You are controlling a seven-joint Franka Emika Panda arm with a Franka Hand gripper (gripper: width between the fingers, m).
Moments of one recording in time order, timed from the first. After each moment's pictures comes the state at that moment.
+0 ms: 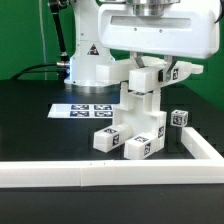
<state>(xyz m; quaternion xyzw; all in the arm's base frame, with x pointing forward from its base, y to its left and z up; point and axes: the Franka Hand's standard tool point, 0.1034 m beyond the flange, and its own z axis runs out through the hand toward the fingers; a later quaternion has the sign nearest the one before) 0.560 0.067 0.133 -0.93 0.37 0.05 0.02</state>
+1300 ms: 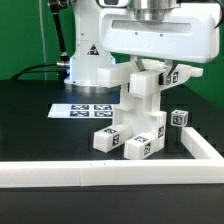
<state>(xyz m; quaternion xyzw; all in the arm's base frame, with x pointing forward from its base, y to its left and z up) 0.556 0.069 0.126 -0.93 0.36 0.05 0.02</state>
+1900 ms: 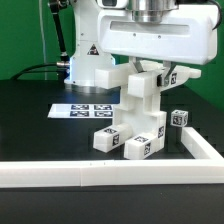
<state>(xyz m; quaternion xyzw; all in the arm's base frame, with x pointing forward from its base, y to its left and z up) 0.555 0.067 0.124 -0.93 0.36 0.05 0.02</state>
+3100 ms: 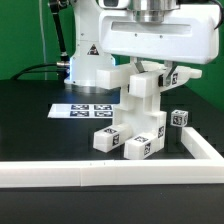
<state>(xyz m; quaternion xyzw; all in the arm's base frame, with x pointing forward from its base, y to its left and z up) 0.556 0.069 0.124 -0.93 0.36 0.04 0.02</state>
